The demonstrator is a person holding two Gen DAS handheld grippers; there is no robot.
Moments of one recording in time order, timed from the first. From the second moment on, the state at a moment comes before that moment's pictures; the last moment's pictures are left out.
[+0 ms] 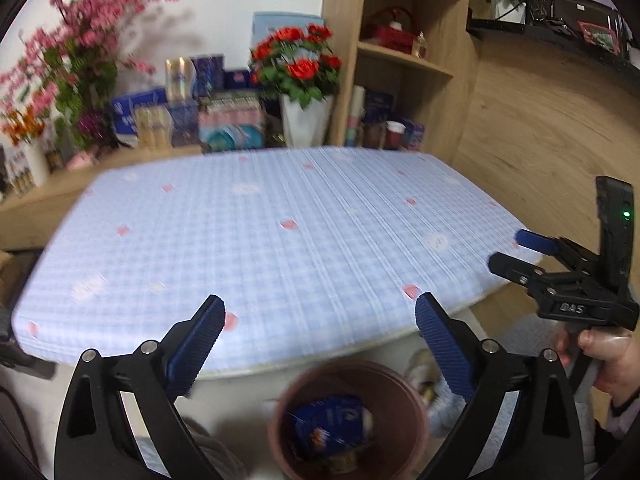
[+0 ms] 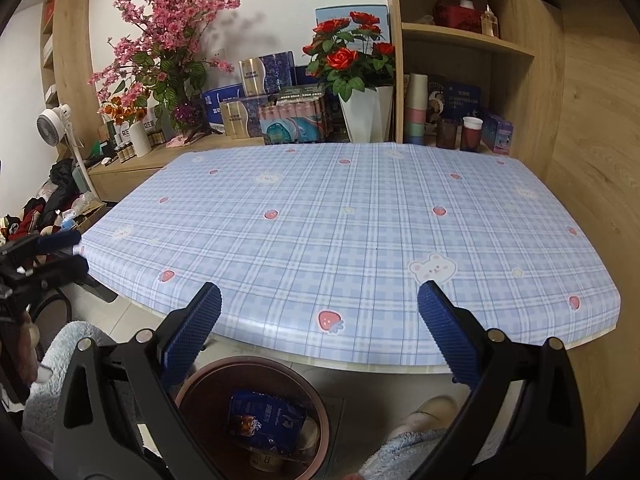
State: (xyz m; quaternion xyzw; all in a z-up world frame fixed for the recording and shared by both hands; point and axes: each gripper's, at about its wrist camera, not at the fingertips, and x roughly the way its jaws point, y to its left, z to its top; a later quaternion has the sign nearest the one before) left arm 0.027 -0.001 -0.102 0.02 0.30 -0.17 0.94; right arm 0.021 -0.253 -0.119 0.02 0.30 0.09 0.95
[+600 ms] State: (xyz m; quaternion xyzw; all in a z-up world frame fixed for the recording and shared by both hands) left arm 0.019 0.035 0.004 0.03 0.21 -0.09 0.97; right arm 0.018 -0.232 -0.024 -0.01 0.25 0.10 0.96
